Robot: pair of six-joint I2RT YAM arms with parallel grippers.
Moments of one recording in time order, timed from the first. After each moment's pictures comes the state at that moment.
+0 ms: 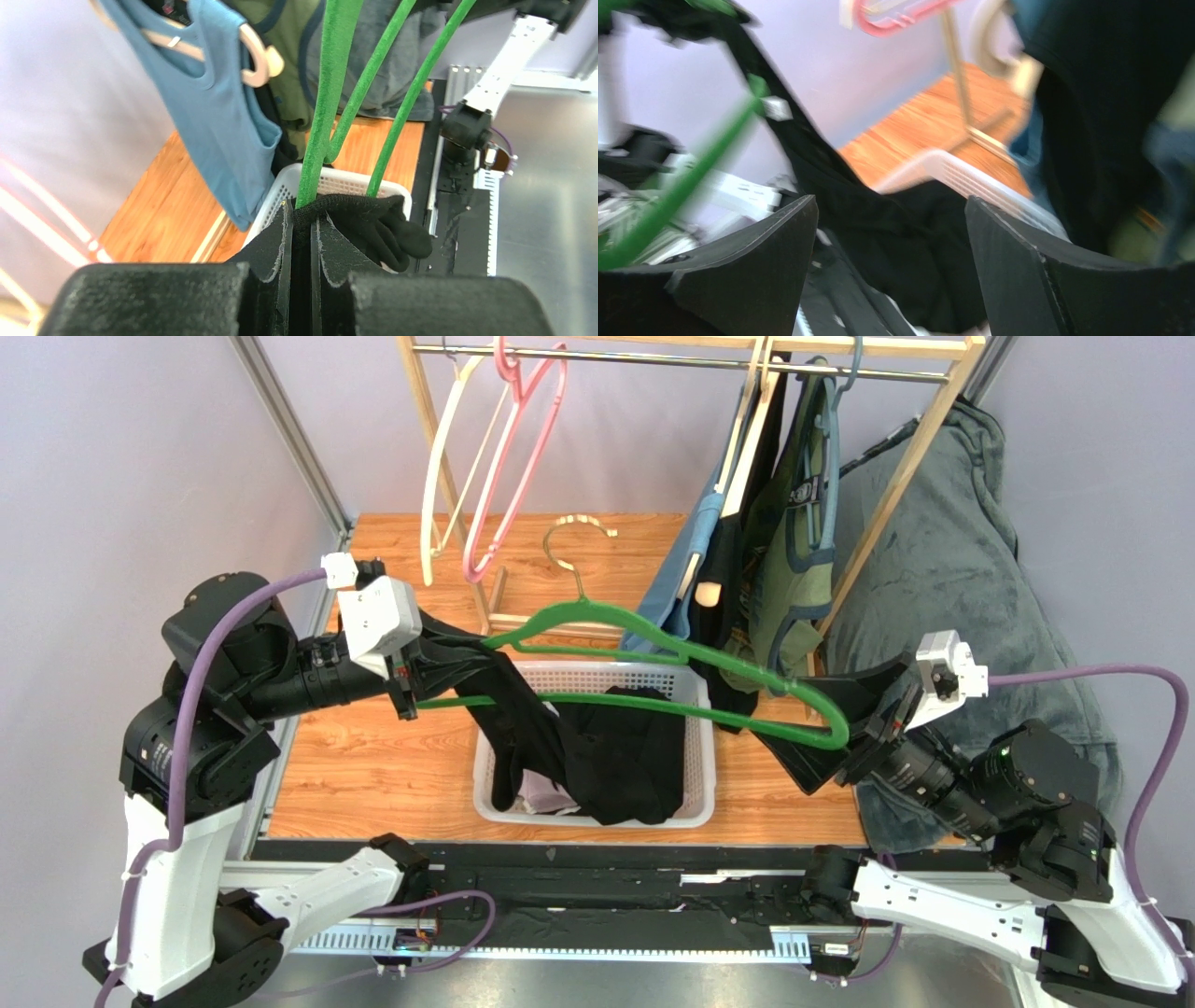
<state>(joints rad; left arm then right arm) -0.56 0.98 1.80 -0.94 0.66 0.27 1.12 0.47 1.17 -0.56 0.20 0.28</state>
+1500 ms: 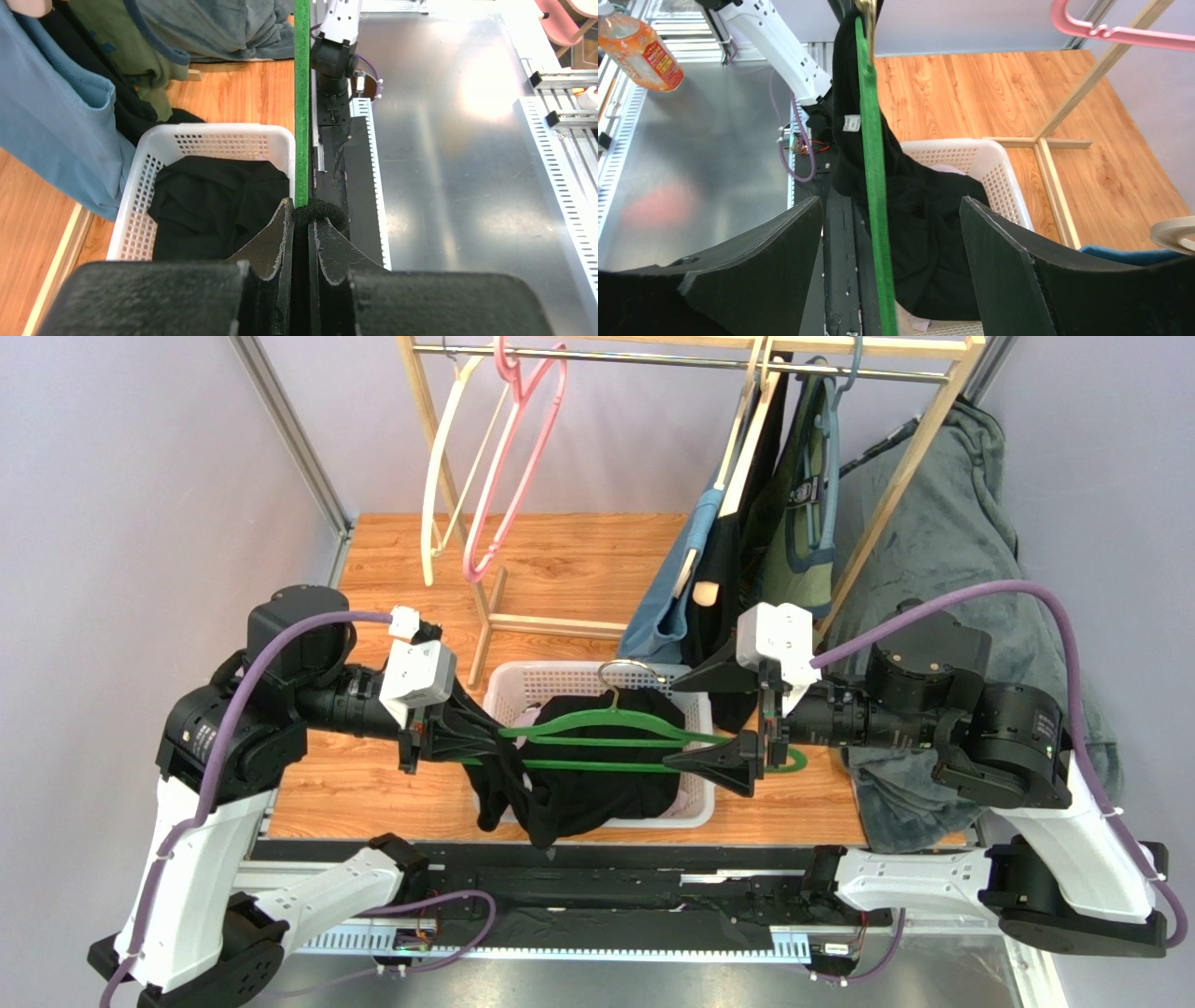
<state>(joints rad) -0.55 0.96 1.67 -1.20 0.99 0.43 1.13 1.03 1.77 -0.93 -0.27 -0.14</state>
